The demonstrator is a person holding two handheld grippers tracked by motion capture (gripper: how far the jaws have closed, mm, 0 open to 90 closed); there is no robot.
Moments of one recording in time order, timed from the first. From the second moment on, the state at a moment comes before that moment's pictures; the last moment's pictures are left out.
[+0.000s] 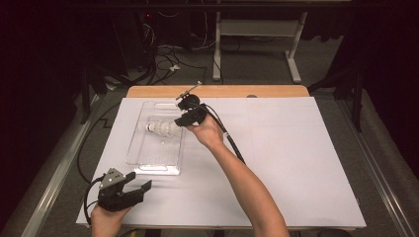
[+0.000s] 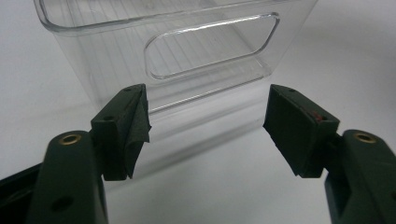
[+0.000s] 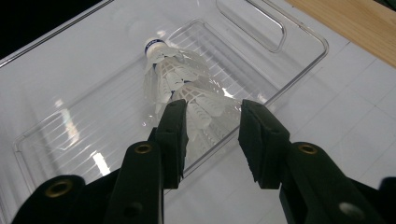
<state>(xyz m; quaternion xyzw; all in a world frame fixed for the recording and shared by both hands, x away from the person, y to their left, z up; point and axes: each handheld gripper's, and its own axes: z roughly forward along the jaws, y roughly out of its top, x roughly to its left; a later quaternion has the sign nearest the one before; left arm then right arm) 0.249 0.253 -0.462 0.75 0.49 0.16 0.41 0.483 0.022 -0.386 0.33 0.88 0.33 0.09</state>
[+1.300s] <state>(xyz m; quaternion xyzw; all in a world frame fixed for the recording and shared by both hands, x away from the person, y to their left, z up) 0.250 0.253 -0.463 0.75 0.49 0.16 0.41 0.475 -0.033 -0.387 0.35 0.86 0.36 0.10</state>
